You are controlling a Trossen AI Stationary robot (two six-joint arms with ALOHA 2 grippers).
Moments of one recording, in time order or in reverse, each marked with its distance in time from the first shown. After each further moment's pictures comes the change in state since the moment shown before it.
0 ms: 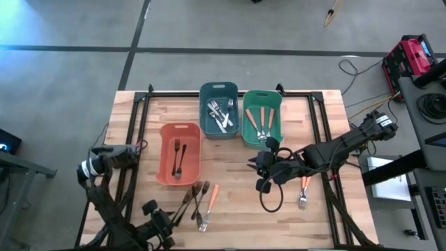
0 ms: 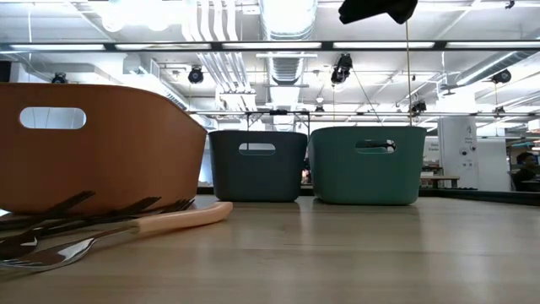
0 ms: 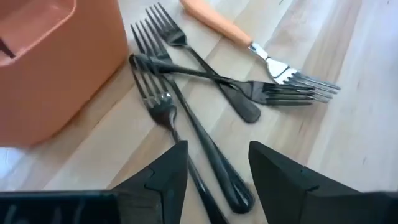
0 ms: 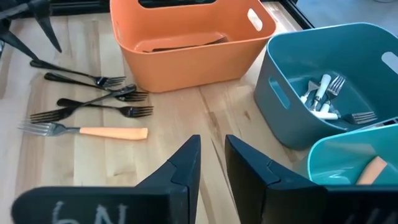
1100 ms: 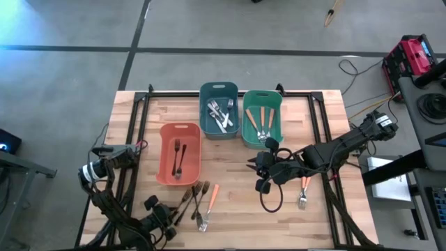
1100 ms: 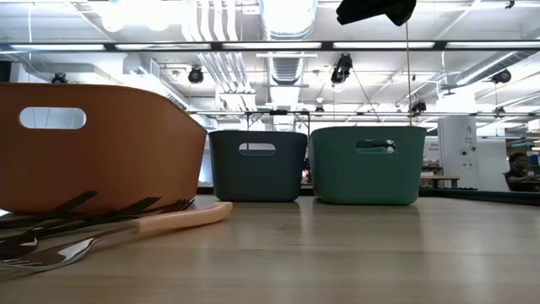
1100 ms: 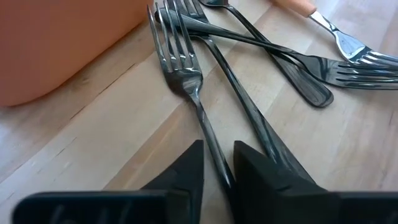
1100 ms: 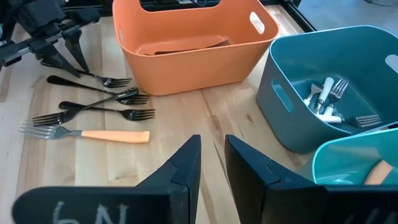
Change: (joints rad) left arm -0.005 0.052 -0.208 0.213 -0.002 -0.135; right arm 0.000 0.000 -0.019 0.041 0.000 -0.010
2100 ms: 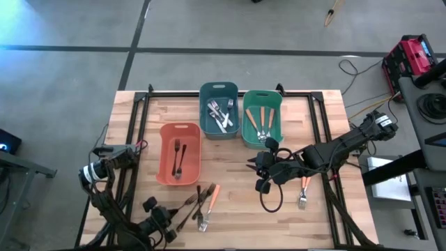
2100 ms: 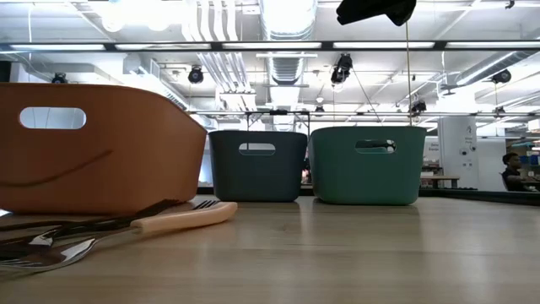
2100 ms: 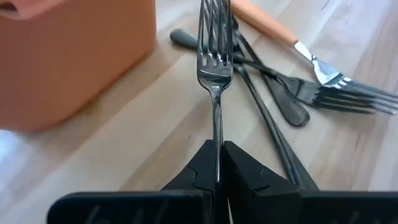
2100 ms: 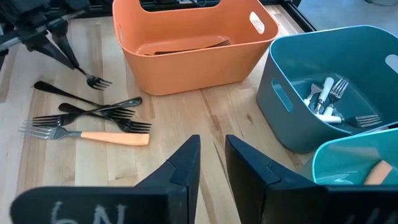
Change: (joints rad) left arm 0.001 0.003 0.113 -0.175 -0.054 -0.034; right arm 0.000 0.000 0.000 0.000 0.000 0.000
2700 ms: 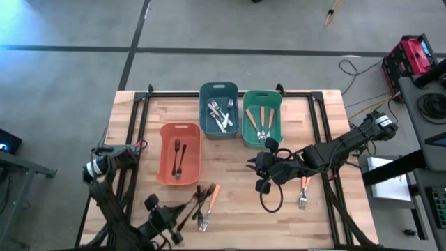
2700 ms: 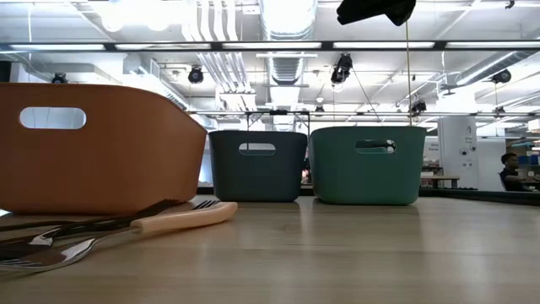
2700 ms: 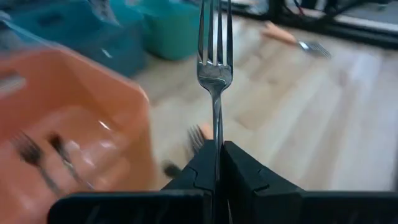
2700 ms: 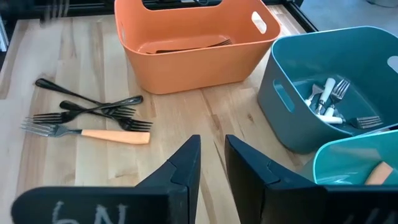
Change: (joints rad) left arm 0.085 -0.025 0.401 -0.516 -0.242 -0.016; right arm 0.000 0.000 0.000 0.000 -0.006 -0.010
